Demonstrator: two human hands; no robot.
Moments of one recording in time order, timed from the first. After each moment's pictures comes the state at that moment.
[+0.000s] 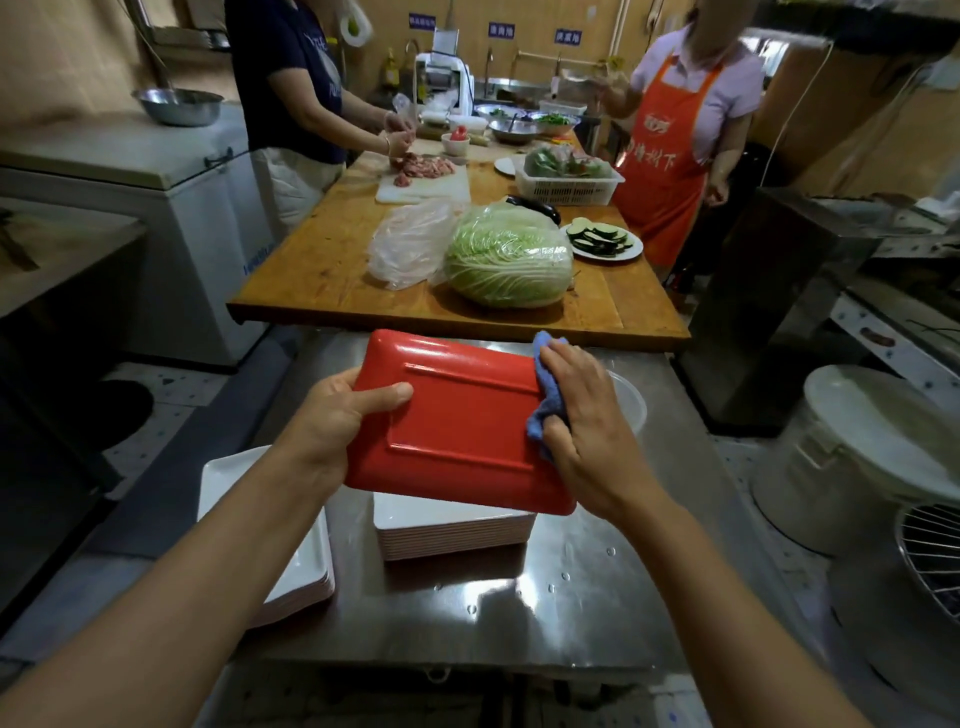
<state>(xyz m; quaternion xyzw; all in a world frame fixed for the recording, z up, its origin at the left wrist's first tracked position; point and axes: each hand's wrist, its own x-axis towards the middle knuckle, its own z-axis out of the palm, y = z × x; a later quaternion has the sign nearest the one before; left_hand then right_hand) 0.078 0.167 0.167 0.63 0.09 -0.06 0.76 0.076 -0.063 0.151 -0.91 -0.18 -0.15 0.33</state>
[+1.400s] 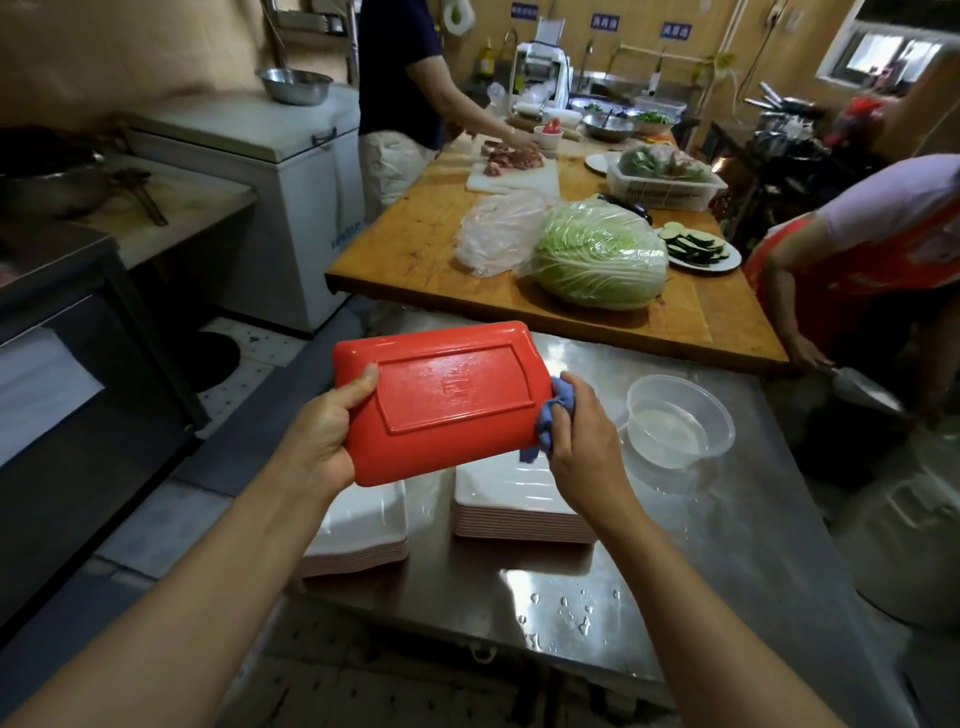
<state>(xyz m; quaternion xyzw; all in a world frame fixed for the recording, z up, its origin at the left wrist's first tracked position) 0.046 0.250 0.137 0.46 0.24 -0.01 0.85 0.087 0.026 0.107 -0.87 -0.12 -0.09 0.48</state>
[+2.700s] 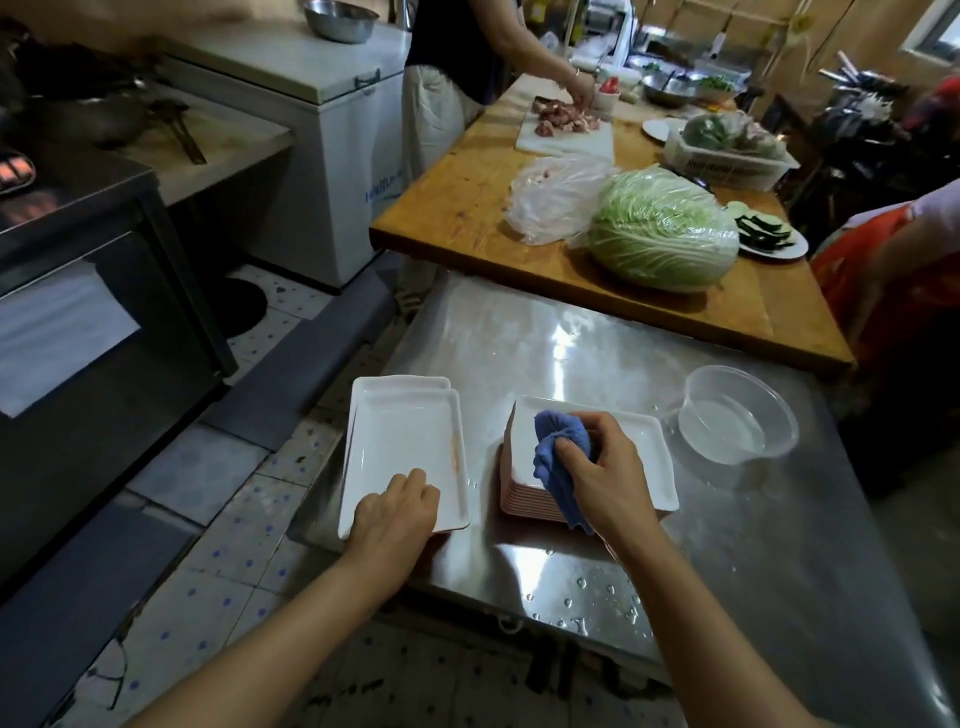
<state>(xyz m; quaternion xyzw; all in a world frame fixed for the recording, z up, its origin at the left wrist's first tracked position) -0.009 0.260 0.012 1.00 -0.06 0.06 -0.02 0.060 0.067 0.079 -0.82 -0.05 0.04 0.56</state>
